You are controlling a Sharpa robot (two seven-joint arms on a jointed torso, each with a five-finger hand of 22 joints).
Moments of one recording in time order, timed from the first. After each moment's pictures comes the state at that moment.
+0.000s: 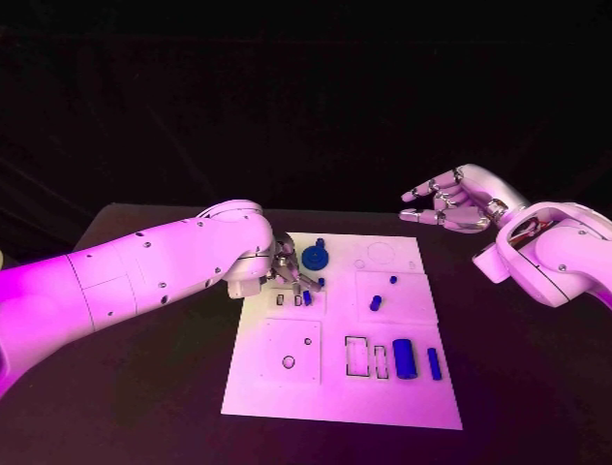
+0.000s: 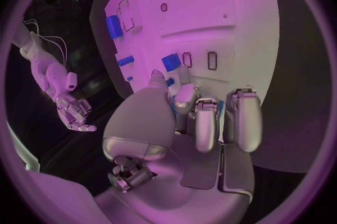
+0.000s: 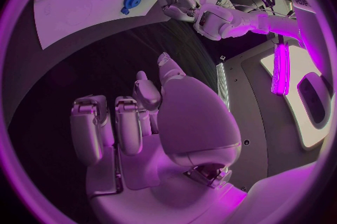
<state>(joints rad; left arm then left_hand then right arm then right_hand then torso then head) 1.33 -0.45 -0.06 1.24 -0.99 0.25 -0.67 1.19 0.07 -0.24 0.29 0.09 0.92 0.04 0.67 0.56 1.33 -0.03 1.21 1.12 1.47 -0.08 1.57 1.31 0.05 1.47 0.03 1.46 1.31 1.26 -1.06 0.03 1.64 -0.98 -0.44 0.06 1.34 -0.09 0.03 0.18 0.17 1.05 0.13 0.07 0.07 1.37 0.04 1.03 1.26 1.47 -0.03 1.54 1.31 0.01 1.46 0.07 1.54 1.31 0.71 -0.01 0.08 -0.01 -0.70</state>
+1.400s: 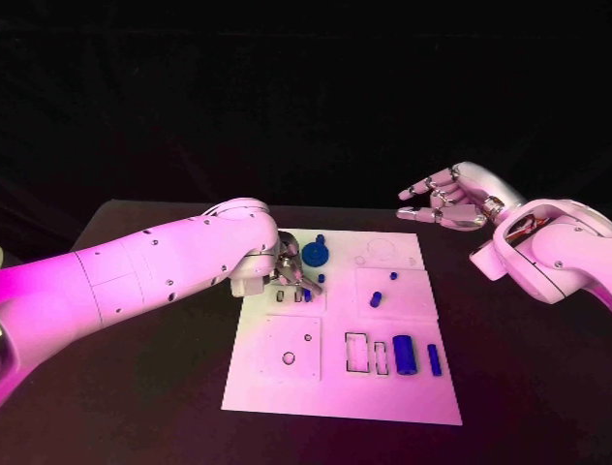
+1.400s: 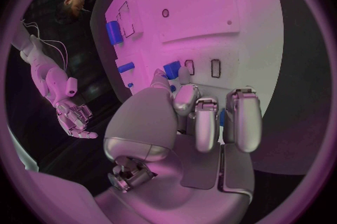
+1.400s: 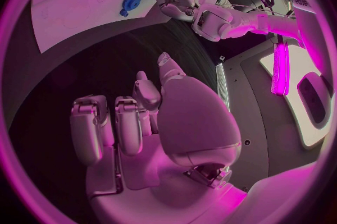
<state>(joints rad) 1.33 -0.43 -0.06 1.22 -0.99 0.29 -0.67 1.27 0.08 -0.21 0.28 0.10 0.91 0.04 0.69 0.59 1.34 -0.03 1.22 1.13 1.47 -0.08 1.57 1.31 0.05 1.46 0.02 1.47 1.31 1.26 -1.05 0.03 1.64 -0.98 -0.44 0.06 1.34 -0.09 0.03 0.18 0.17 1.05 0.13 0.07 0.07 1.37 0.04 1.03 1.26 1.47 -0.03 1.54 1.31 0.01 1.46 0.07 1.54 1.31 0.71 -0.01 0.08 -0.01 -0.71</state>
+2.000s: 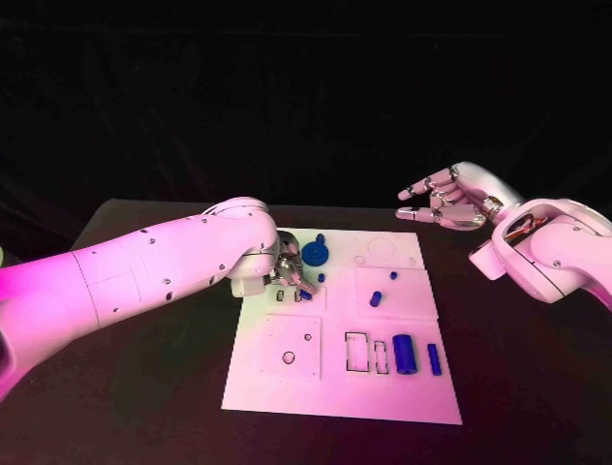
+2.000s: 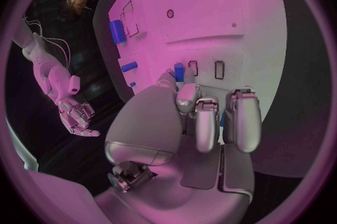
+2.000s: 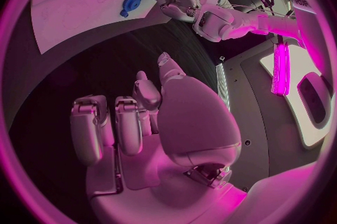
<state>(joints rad) 1.33 -0.44 -0.06 1.24 -0.96 0.28 -0.67 1.48 0.03 0.09 0.32 0.24 0.86 0.04 0.65 0.59 1.32 -0.03 1.19 1.11 1.47 -0.10 1.57 1.31 0.05 1.47 0.02 1.47 1.31 1.26 -1.05 0.03 1.63 -0.98 -0.43 0.06 1.34 -0.09 0.03 0.18 0.17 1.05 0.13 0.07 0.07 1.37 0.04 1.03 1.26 1.47 -0.03 1.54 1.31 0.01 1.46 0.07 1.54 1.31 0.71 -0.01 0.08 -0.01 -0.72</state>
